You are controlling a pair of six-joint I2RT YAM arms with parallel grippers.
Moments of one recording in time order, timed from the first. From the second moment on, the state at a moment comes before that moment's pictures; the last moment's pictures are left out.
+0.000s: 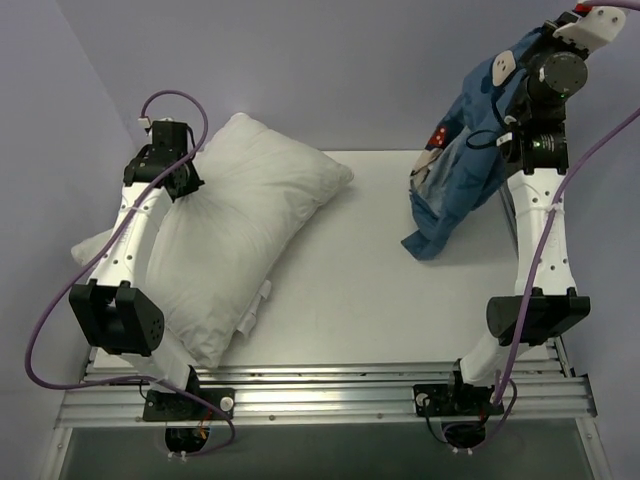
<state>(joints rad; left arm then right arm) -0.10 1.66 1.73 -0.84 -0.32 -0.42 -0.02 1.66 2.05 0.07 0.49 0.05</state>
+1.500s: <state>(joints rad) -0.10 0.75 1.58 -1.00 -0.13 -0.41 1.07 1.32 1.03 -0.49 0.32 0.53</state>
